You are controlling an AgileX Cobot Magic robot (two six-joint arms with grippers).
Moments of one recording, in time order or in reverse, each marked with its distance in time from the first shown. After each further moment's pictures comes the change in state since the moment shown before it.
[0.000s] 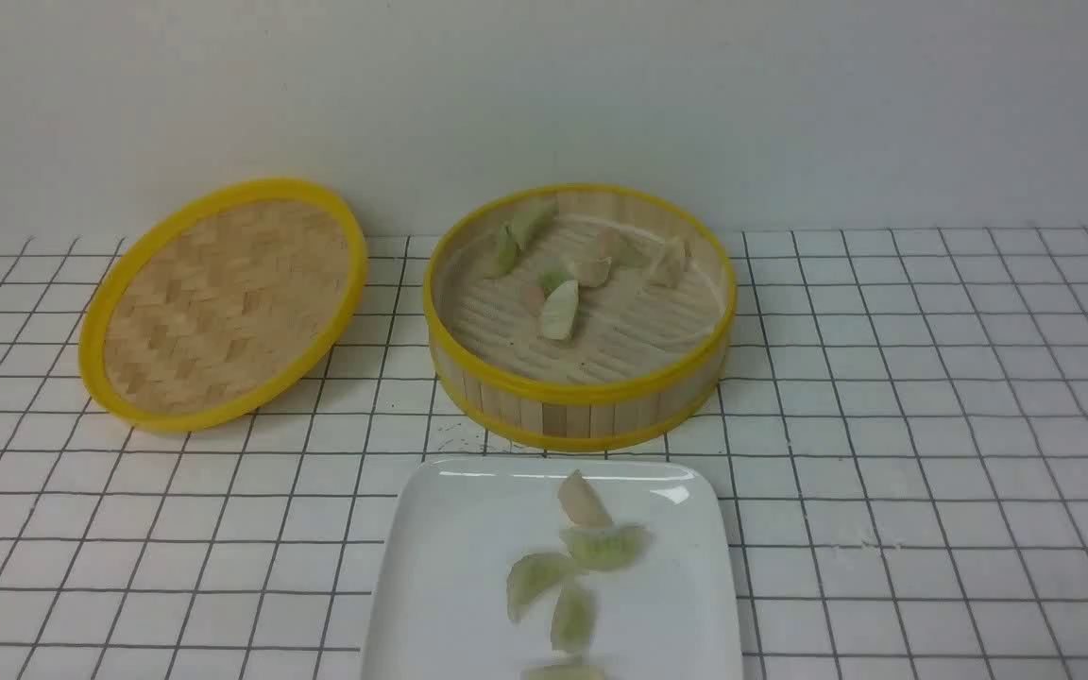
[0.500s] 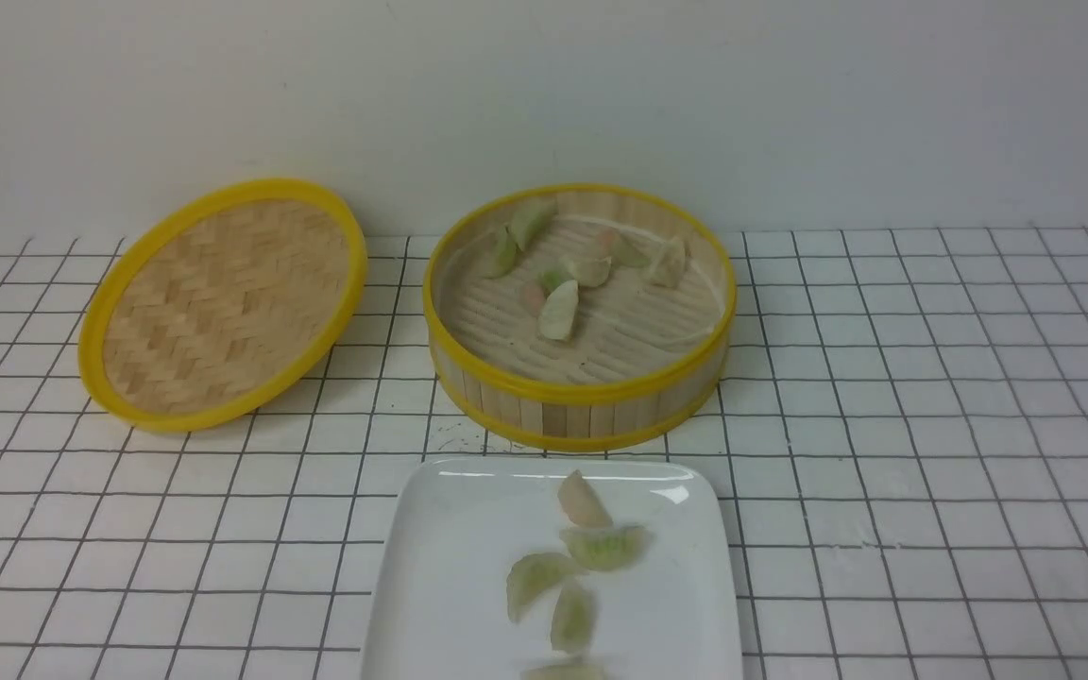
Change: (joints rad) right arm 0.000 0.000 0.000 0.000 0.001 0.000; left arm 0.000 0.000 0.000 0.008 -0.001 0.000
